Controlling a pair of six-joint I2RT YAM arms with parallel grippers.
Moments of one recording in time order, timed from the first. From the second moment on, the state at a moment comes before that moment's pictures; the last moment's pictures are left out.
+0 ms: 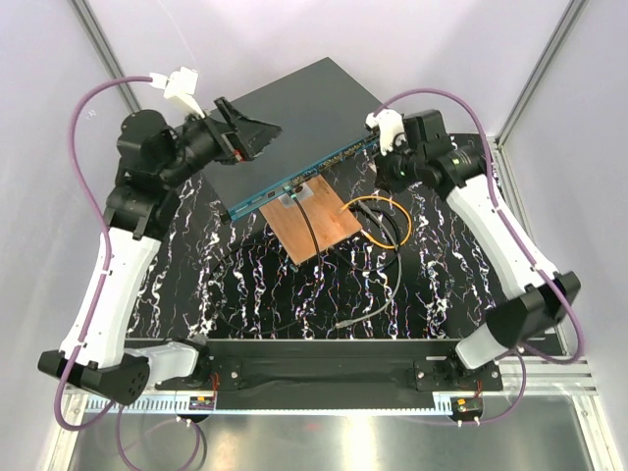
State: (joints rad) left arm -0.31 1.23 1.59 -0.35 0.44 -0.67; right arm 0.43 1.53 1.70 -0.87 -0.16 -0.21
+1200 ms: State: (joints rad) left arm -0.26 1.31 1.62 -0.53 0.37 -0.47; right arm 0.46 1.77 1.98 -0.96 -0.04 -0.12
